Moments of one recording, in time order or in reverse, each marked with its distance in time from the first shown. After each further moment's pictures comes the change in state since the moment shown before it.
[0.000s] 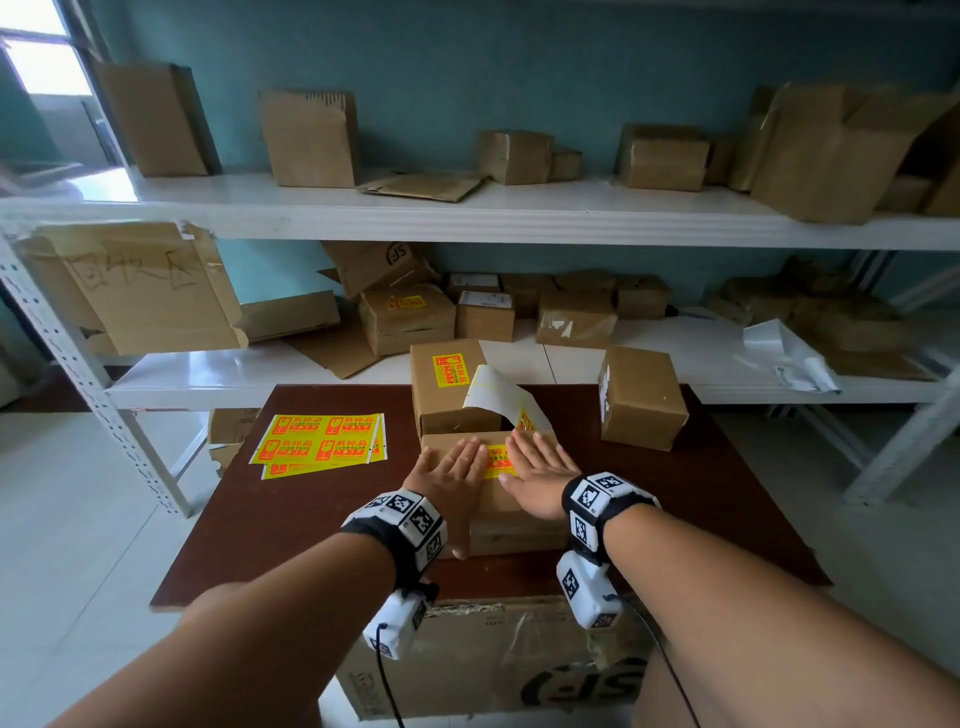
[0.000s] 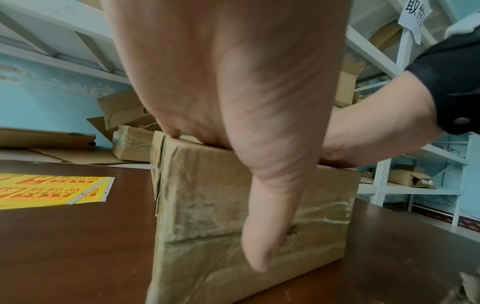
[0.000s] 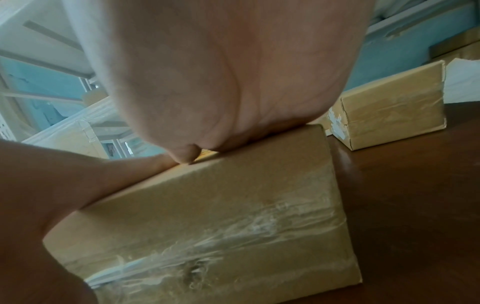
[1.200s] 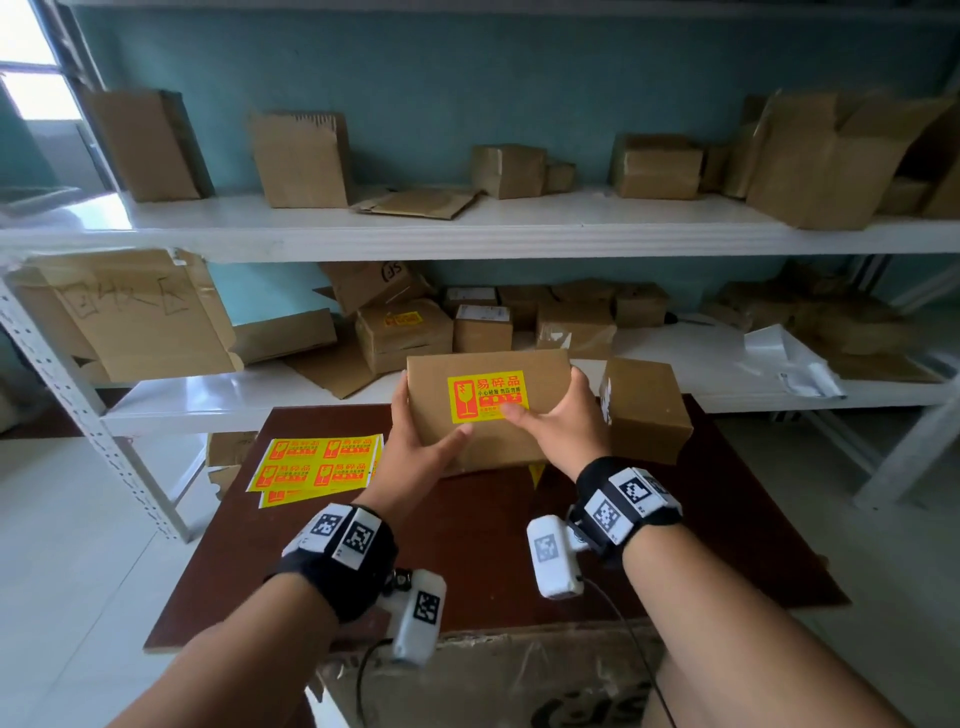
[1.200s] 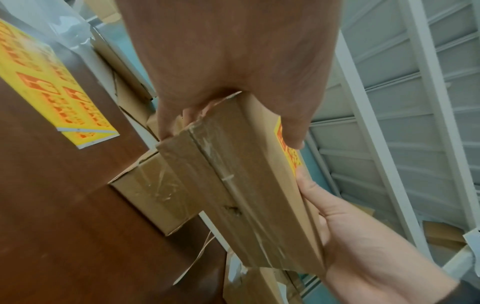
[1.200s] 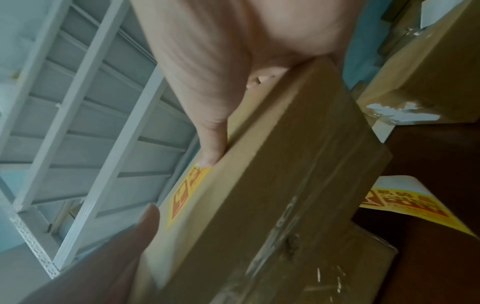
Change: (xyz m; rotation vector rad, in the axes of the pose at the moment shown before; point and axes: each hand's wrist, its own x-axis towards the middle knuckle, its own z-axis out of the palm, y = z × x) left_hand -0.017 -0.041 -0.037 -1.806 0.691 -0.052; right_hand -0.010 0.002 -0.071 0.926 0.712 0.088
